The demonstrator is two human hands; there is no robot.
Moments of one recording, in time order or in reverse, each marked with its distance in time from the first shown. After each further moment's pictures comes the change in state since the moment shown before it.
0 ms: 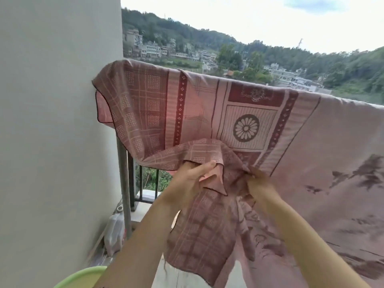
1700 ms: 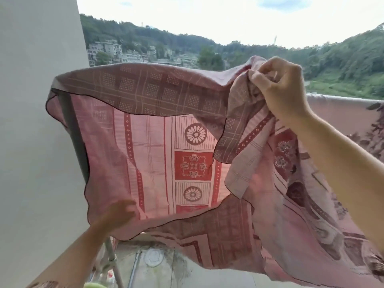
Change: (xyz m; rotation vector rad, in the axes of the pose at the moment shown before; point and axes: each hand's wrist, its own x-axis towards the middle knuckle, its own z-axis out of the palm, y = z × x) left_hand 0.010 -0.079 -0.159 1.539 0.292 -0.332; right_hand -0.010 -0.134 -0.159 -0.132 0.468 -0.958
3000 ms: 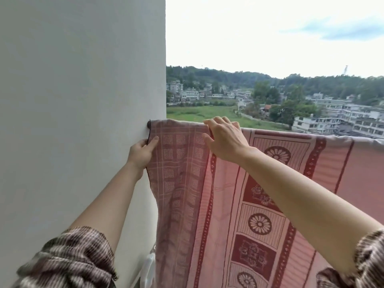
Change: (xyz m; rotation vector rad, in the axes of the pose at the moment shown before) left_hand -0.030 0.044 -0.268 -1.079 0.621 0.031; right_hand 0.003 -0.106 0.219 -0.359 -0.465 -0.389
